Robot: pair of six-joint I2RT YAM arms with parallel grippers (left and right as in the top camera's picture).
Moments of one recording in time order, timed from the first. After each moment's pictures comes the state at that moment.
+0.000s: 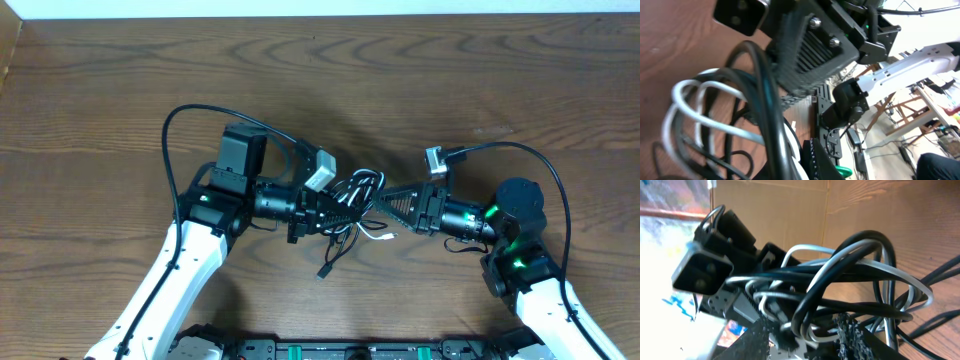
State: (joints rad) left arm -0.33 1.26 0.88 -0.47 1.28 0.30; right arm 0.31 1.03 0.44 0.47 -0.98 1.33
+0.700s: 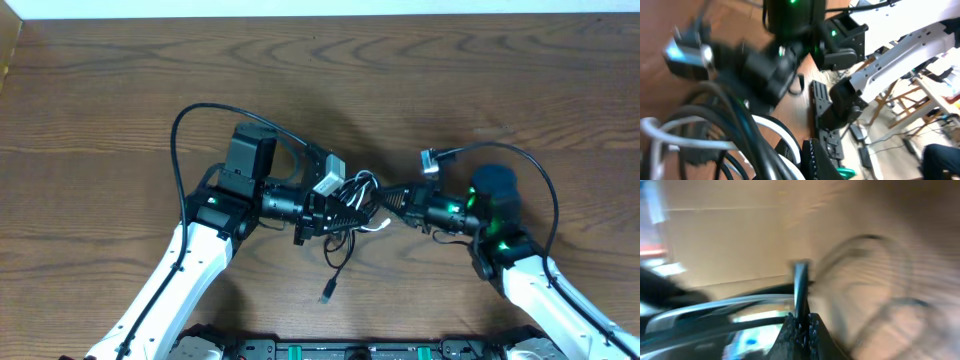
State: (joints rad) left arm -0.37 1.26 0.87 -0.38 1.28 0.29; right arm 0.31 1.22 0.44 0.33 -0.86 1.20
